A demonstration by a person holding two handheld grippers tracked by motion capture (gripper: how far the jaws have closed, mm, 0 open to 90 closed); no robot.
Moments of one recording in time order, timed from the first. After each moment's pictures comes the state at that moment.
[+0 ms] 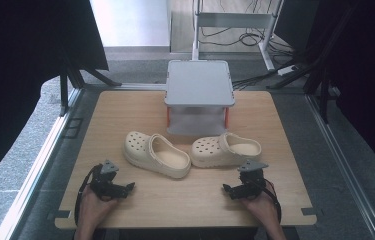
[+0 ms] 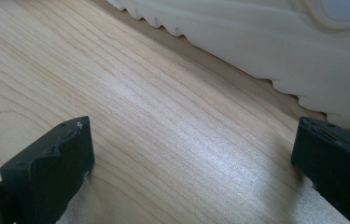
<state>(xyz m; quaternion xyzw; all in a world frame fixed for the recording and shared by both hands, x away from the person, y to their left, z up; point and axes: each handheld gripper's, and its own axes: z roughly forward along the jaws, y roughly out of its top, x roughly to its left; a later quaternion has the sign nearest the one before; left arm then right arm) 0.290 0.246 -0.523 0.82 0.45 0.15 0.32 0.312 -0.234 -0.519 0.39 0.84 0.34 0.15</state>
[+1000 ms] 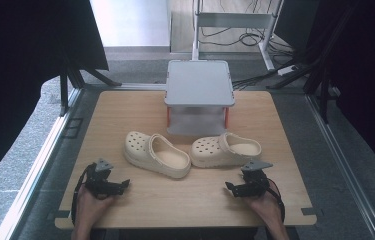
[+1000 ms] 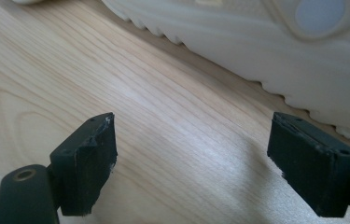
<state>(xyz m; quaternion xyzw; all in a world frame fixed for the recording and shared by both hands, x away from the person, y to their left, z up) 0.291 0.262 -0.523 0.80 0.48 0.16 0.31 0.305 -0.239 -0.502 0.39 0.84 0.35 0.14</state>
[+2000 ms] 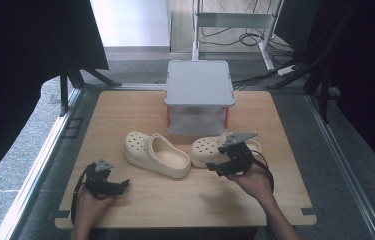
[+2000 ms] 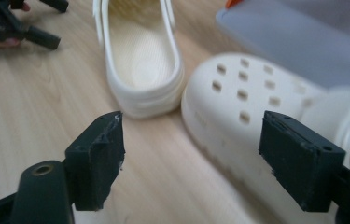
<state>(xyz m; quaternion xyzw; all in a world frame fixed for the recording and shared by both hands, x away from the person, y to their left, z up) 0.291 0.262 -0.523 0.80 0.48 0.16 0.31 0.343 -0.176 -0.415 0.30 0.86 0.40 0.09</state>
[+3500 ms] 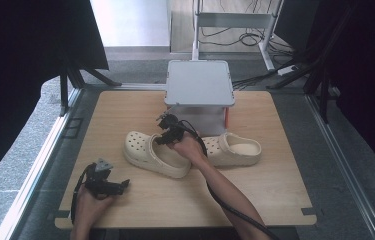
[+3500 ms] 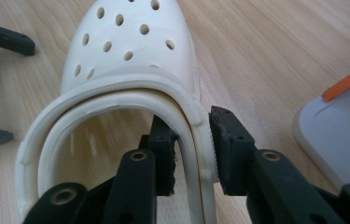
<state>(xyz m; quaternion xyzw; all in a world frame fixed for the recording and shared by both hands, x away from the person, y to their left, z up) 0.291 0.262 -0.523 0.80 0.48 0.16 0.31 0.459 0.008 -0.451 0.28 0.91 0.32 0.01</state>
